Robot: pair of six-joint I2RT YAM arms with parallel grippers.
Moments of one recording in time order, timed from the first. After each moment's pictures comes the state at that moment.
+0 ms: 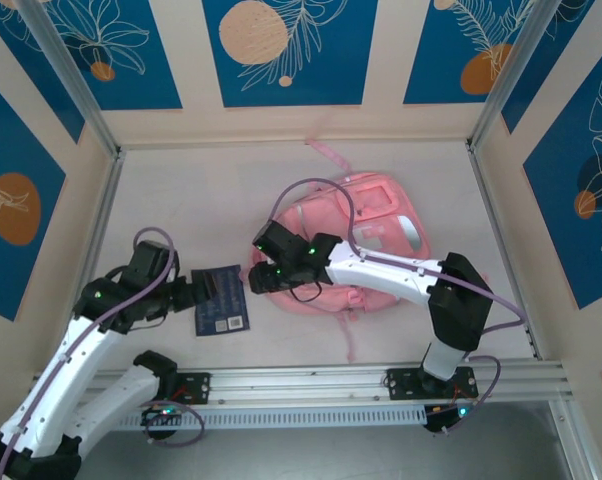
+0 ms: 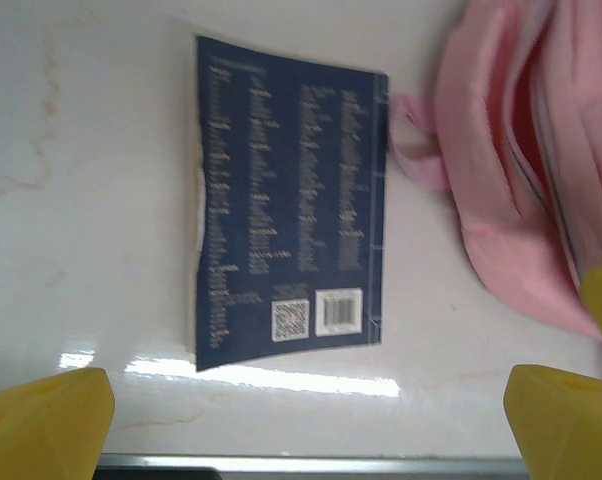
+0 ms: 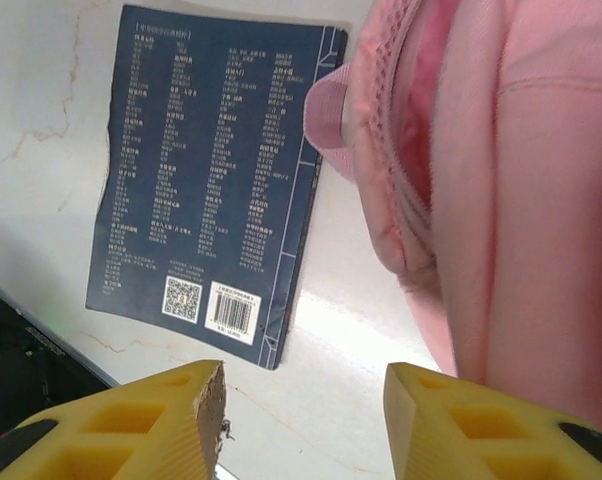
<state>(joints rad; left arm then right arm) -0.43 0.77 0.91 -1.23 -0.02 -0.73 1.05 1.71 1.33 -0.64 -0.08 0.73</state>
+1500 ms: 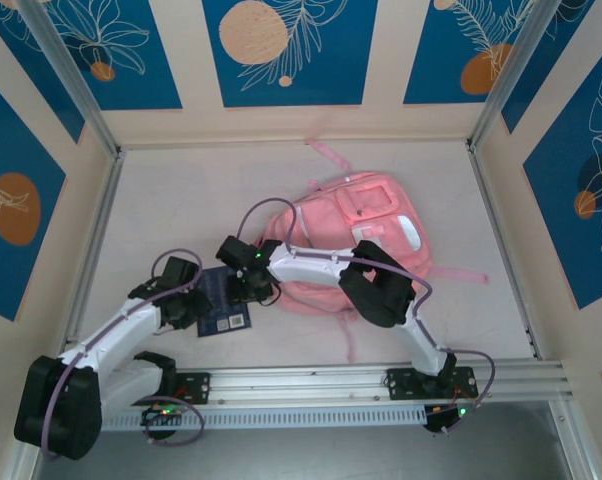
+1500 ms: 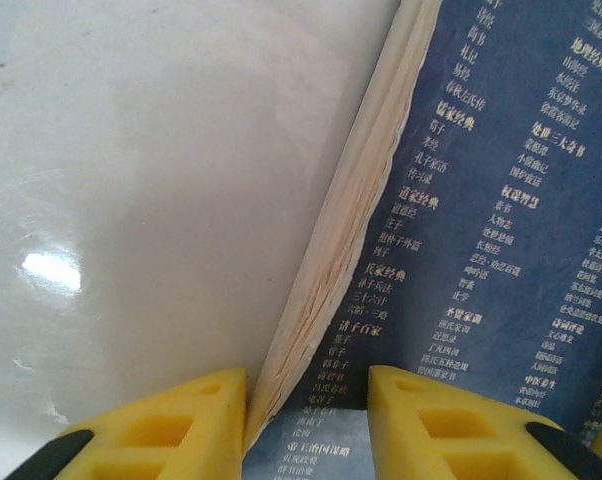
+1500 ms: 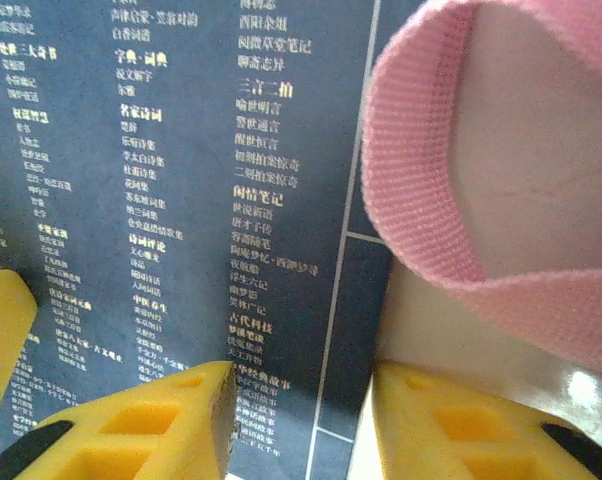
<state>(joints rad) -0.28 1.02 0.42 -0.64 0.03 -0.89 1.07 2.19 1.64 -0.67 -0.17 0.79</state>
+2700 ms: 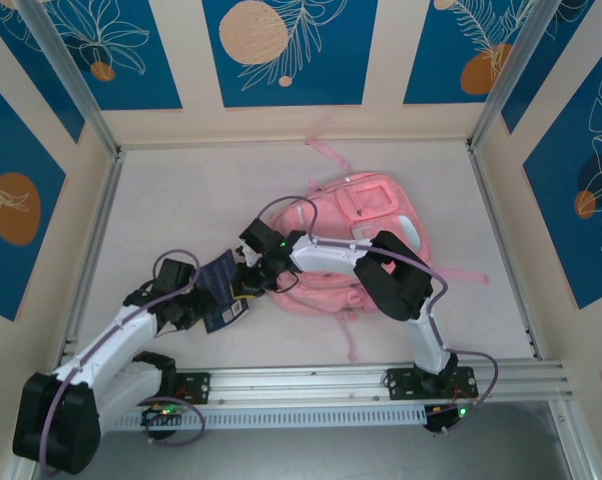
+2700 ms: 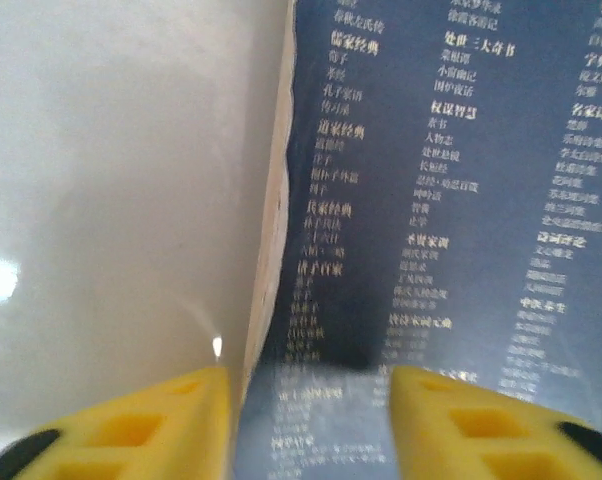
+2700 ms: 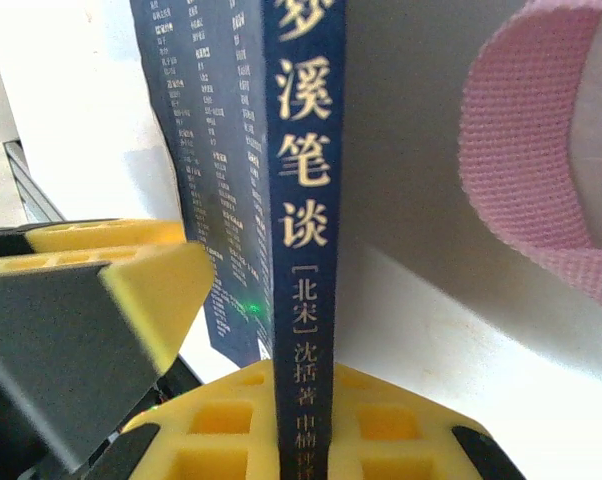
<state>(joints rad) -0.27 0.90 0.40 -0.64 0.14 -0.87 0.95 2.08 1.44 -0.41 -0.57 0.83</state>
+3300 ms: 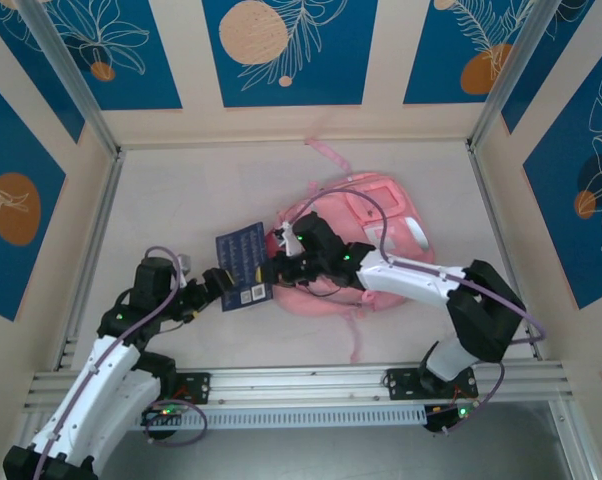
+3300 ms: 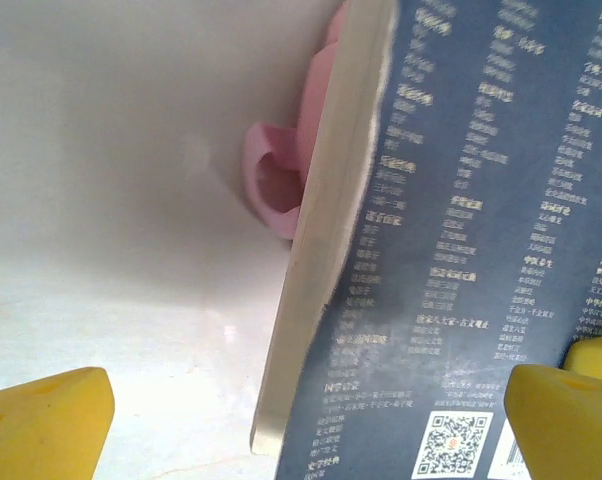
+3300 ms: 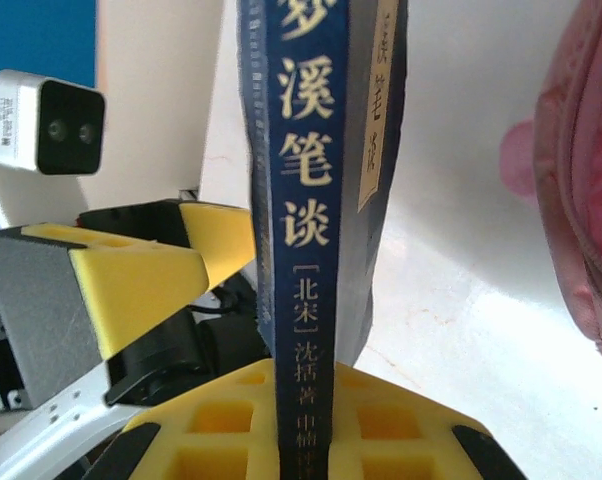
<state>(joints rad) -0.27 0.62 0.49 -0.65 0.43 -0.87 0.87 1.52 0.96 -0.07 -0.53 0.93</state>
